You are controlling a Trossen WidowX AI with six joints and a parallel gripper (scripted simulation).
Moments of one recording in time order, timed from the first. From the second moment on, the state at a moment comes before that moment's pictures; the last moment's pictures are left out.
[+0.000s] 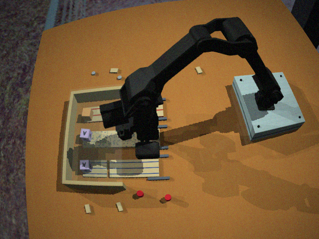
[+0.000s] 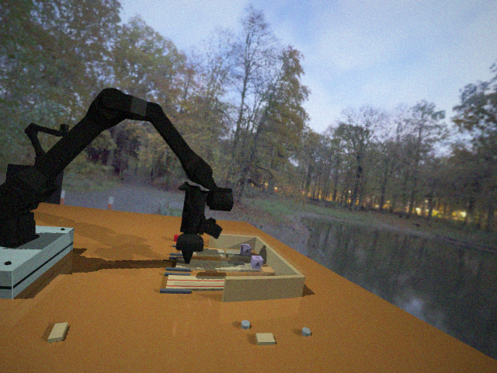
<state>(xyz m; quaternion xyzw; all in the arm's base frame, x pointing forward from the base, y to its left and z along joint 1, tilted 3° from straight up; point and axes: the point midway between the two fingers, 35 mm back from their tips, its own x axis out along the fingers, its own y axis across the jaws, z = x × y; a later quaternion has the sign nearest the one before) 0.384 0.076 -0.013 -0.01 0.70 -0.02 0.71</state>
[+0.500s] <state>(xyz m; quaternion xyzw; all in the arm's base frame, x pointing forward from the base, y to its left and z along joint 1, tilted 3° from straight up) 0.384 0.076 -0.014 -0.01 0.70 -0.02 0.71</state>
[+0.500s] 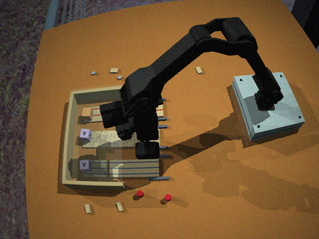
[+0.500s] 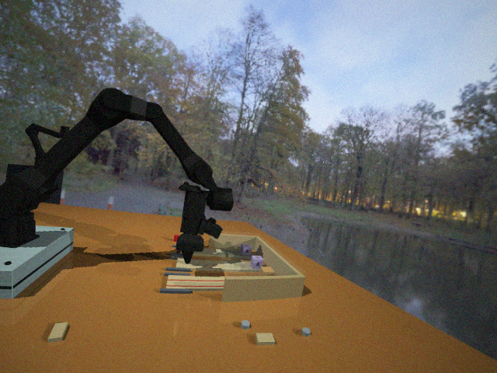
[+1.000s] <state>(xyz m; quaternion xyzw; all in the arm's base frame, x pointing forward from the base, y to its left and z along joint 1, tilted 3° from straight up) 0.384 0.076 -0.015 -0.01 0.70 -0.02 0.71</state>
